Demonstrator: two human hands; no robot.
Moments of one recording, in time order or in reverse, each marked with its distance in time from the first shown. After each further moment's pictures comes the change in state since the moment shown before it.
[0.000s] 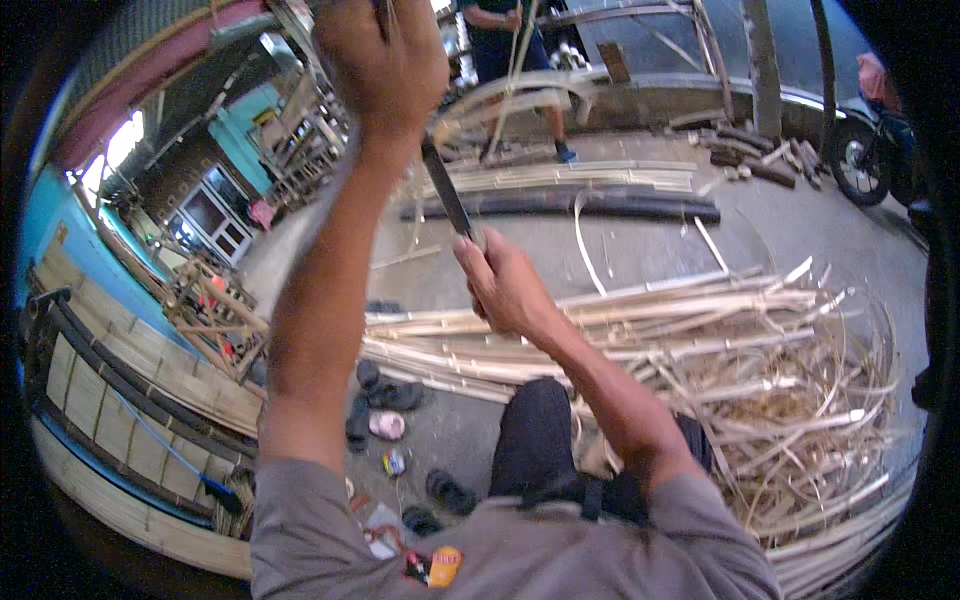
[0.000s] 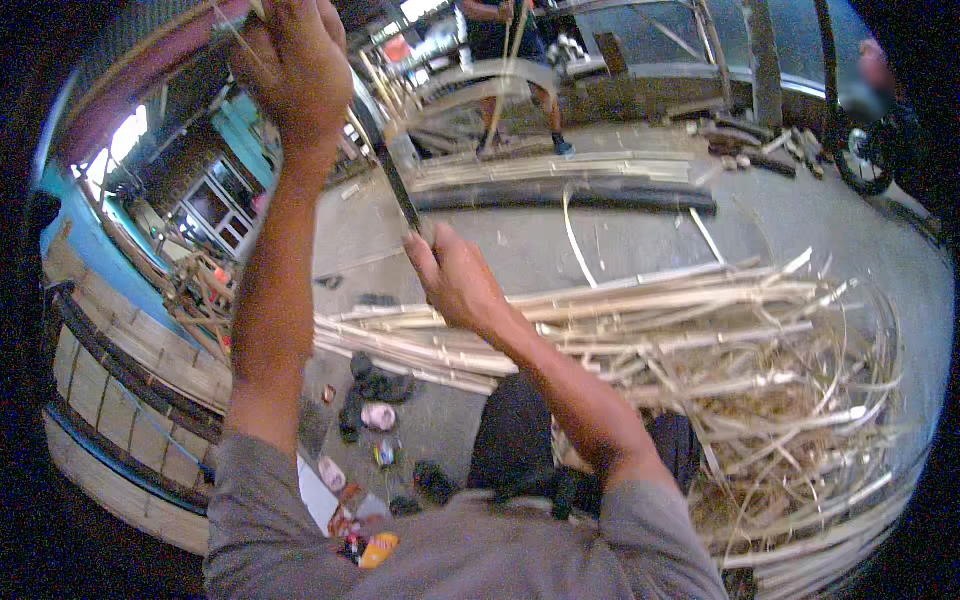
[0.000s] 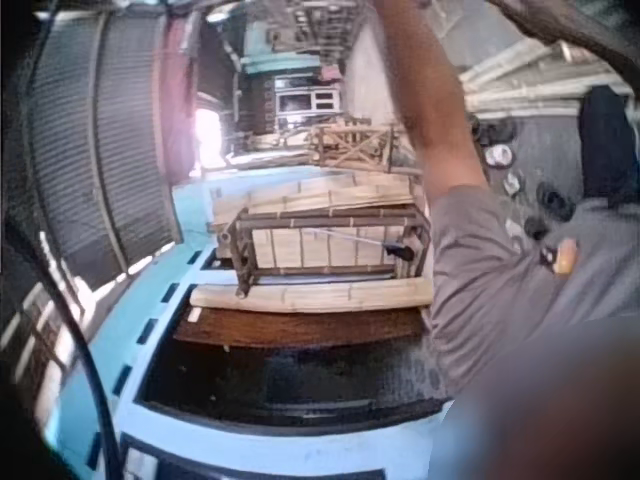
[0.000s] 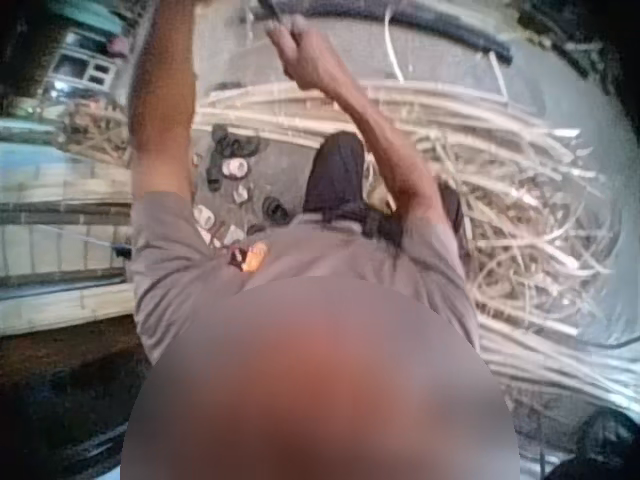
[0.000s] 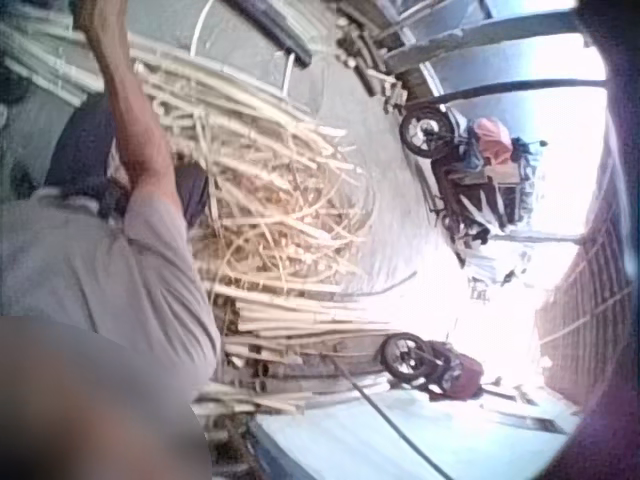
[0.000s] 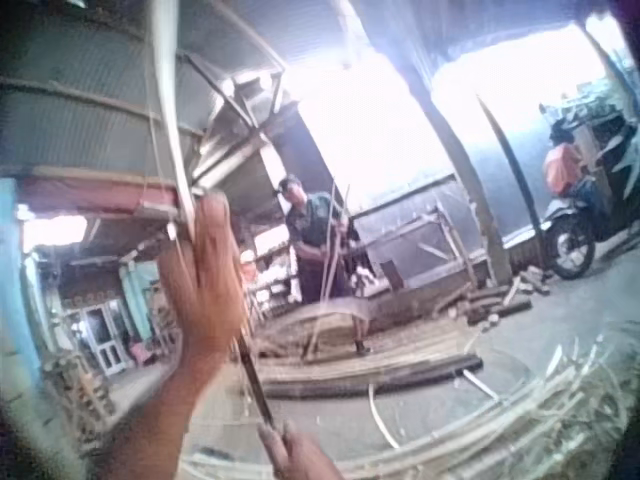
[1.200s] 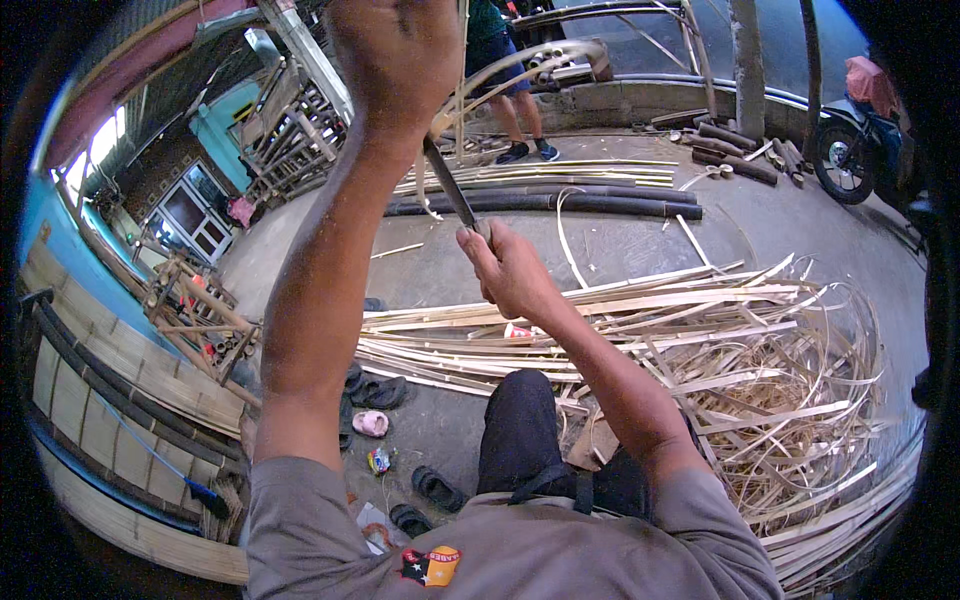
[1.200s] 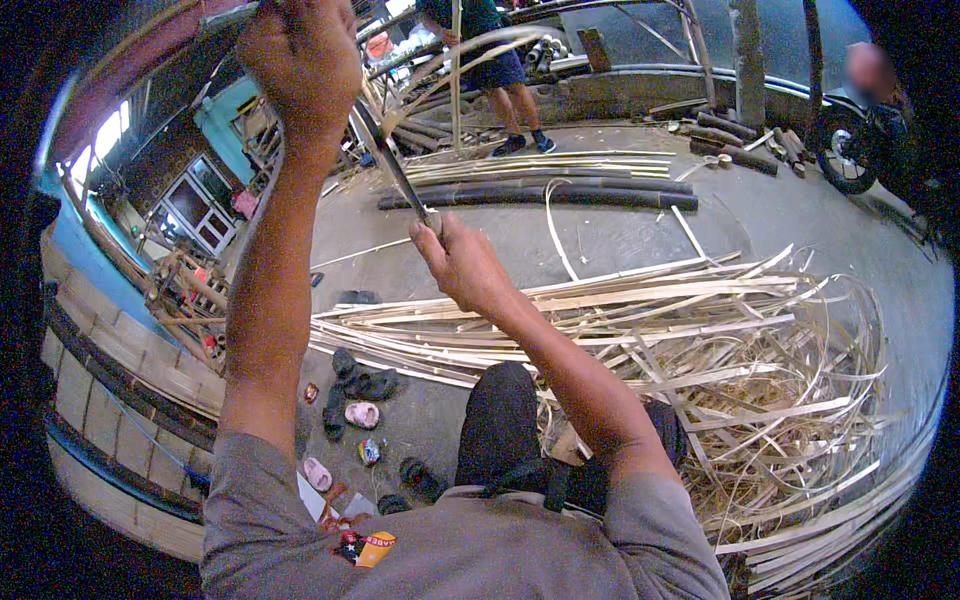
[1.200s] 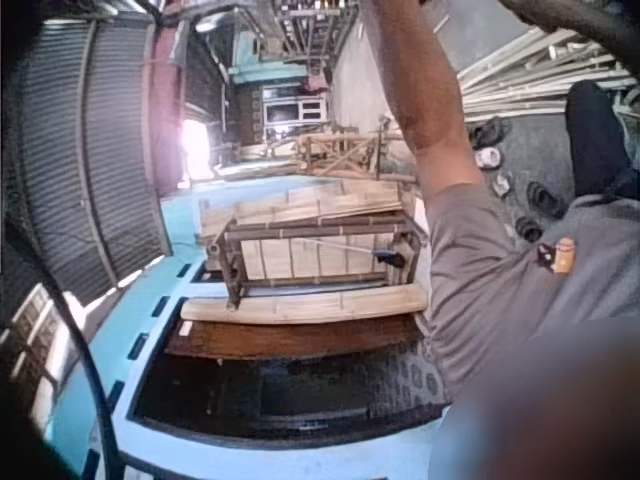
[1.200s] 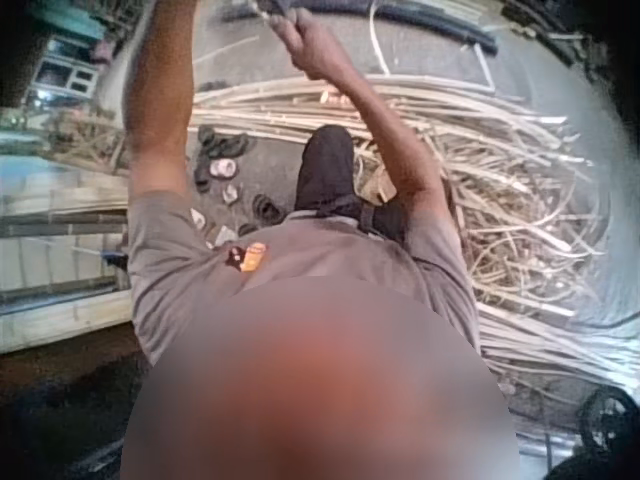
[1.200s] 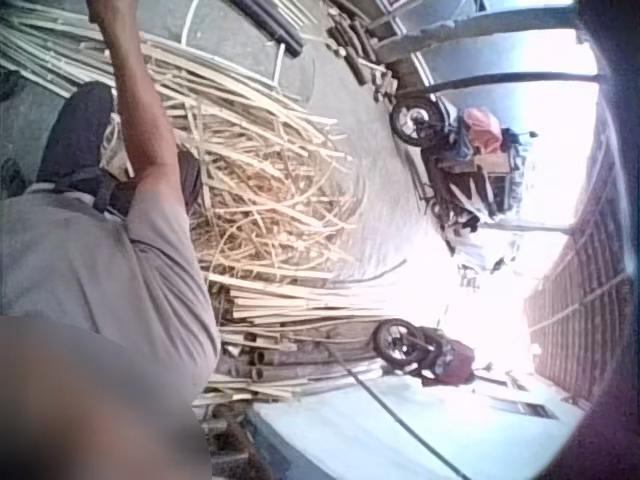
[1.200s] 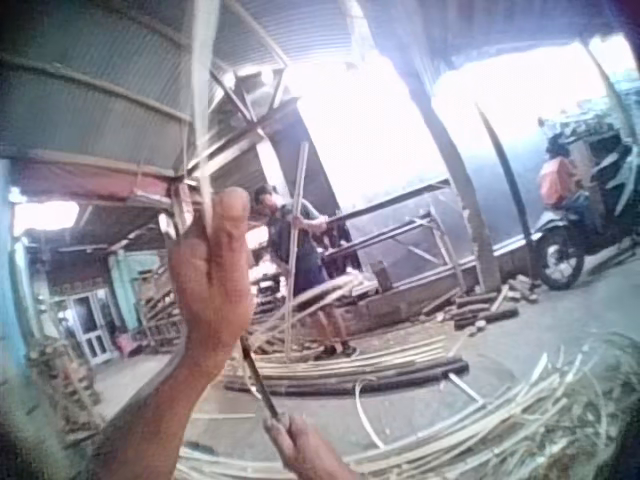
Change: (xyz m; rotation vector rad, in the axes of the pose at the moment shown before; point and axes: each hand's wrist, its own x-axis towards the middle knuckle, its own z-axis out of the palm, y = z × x) left_hand -0.009 0.033 0.028 0.081 0.196 -0.156; right_hand -0.006 0.022 -0.013 -0.032 0.082 0.031
